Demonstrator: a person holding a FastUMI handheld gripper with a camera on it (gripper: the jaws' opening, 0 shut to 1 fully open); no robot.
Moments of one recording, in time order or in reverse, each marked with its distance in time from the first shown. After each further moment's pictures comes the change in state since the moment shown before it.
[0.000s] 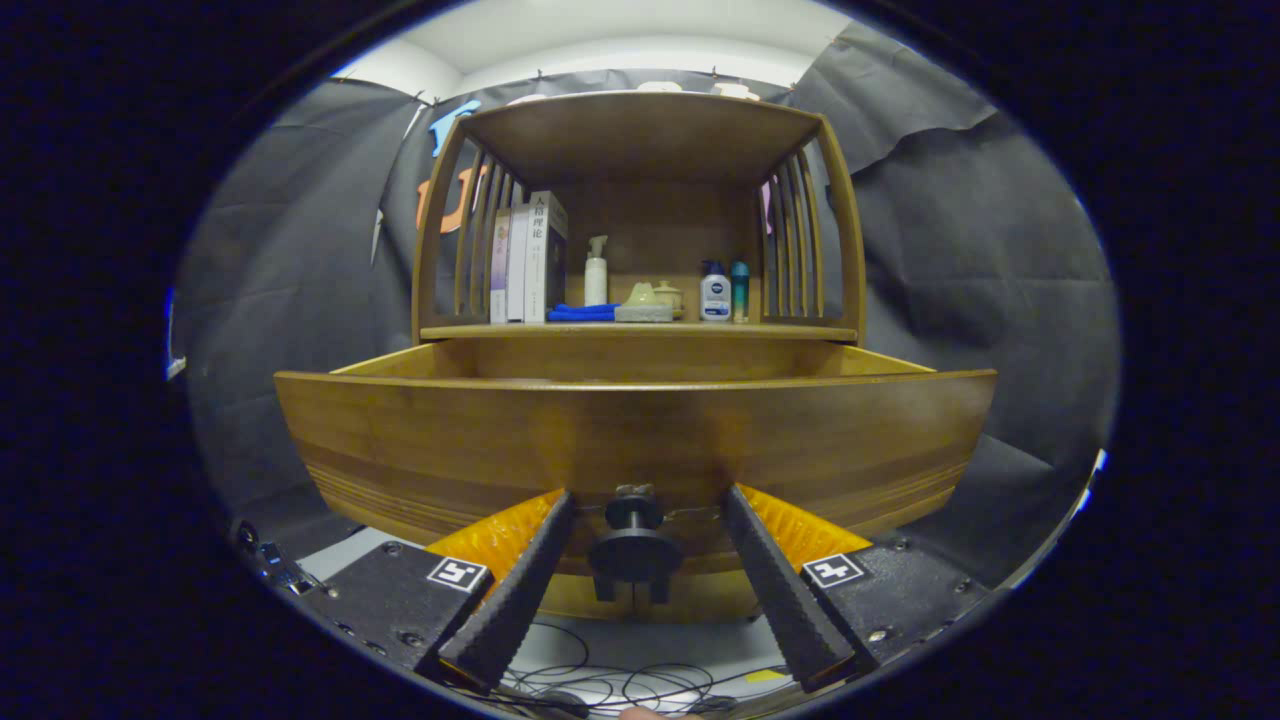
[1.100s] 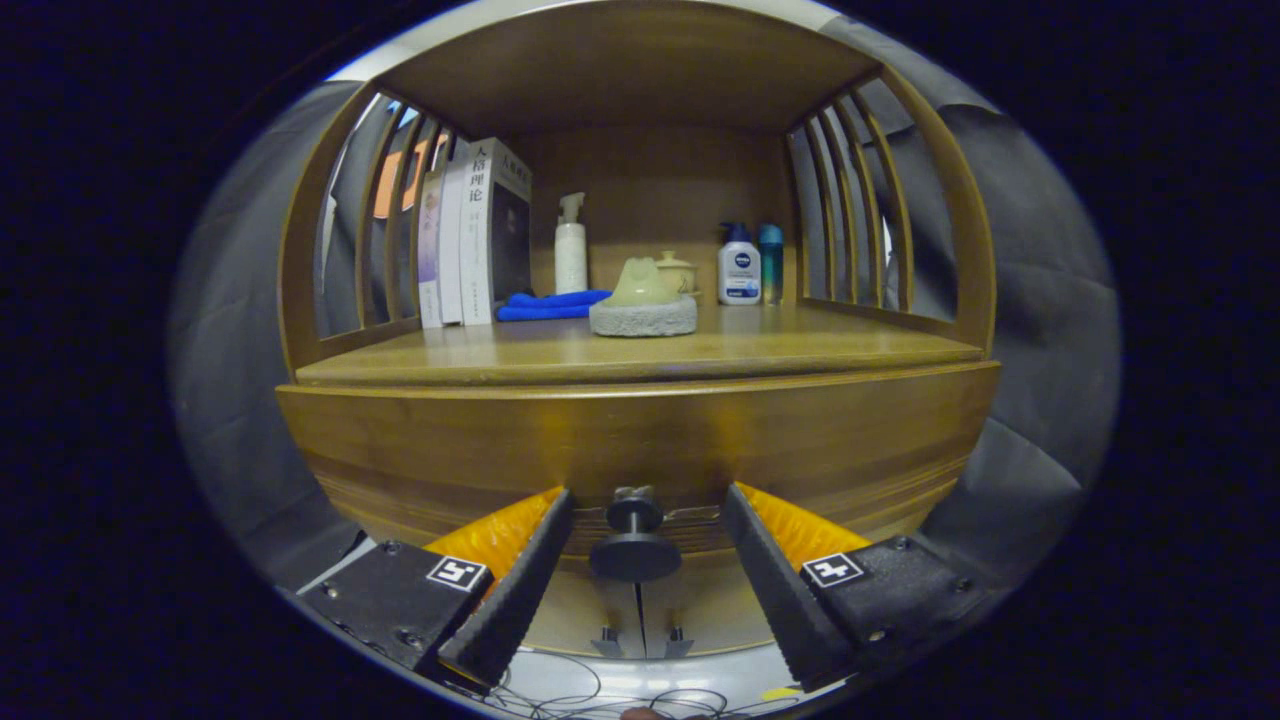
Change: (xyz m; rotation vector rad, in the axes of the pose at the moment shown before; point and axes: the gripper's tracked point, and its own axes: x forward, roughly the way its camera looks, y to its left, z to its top) arm 0.186 0.008 0.051 0.030 0.105 -0.031
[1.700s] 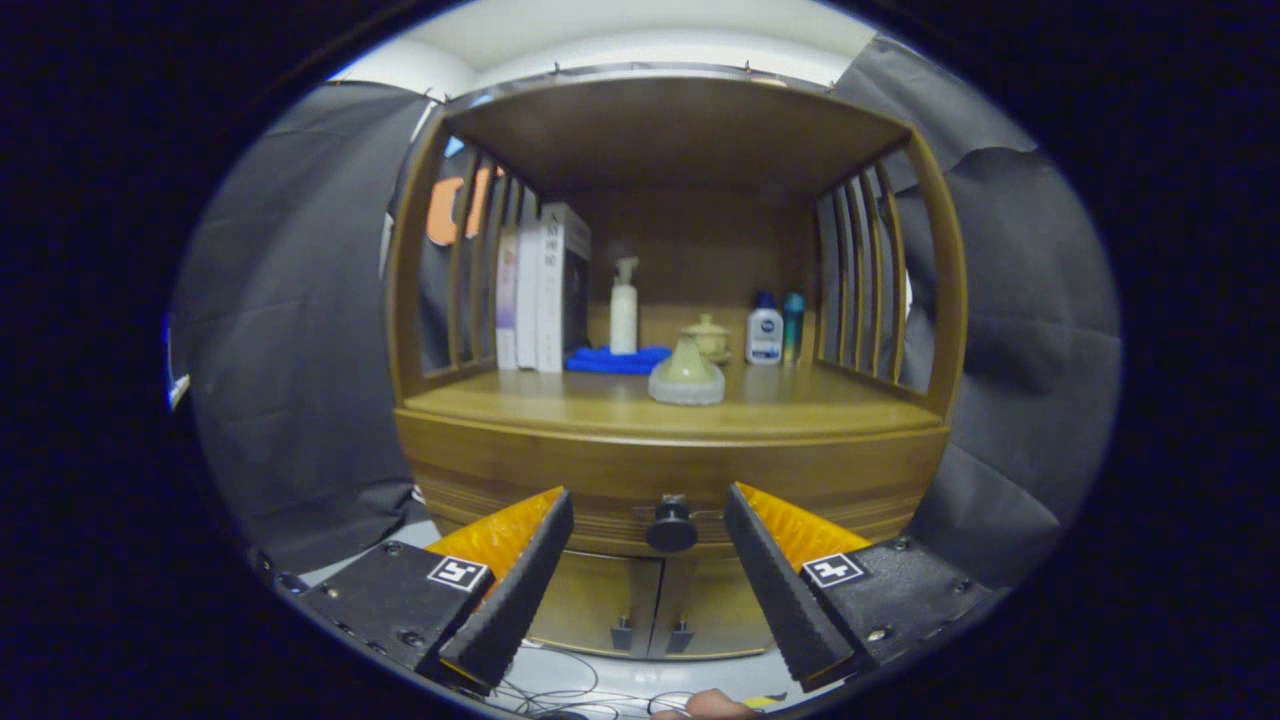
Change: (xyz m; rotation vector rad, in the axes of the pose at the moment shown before) arm -0.146 0.023 0.052 -0.053 -0.122 0.139
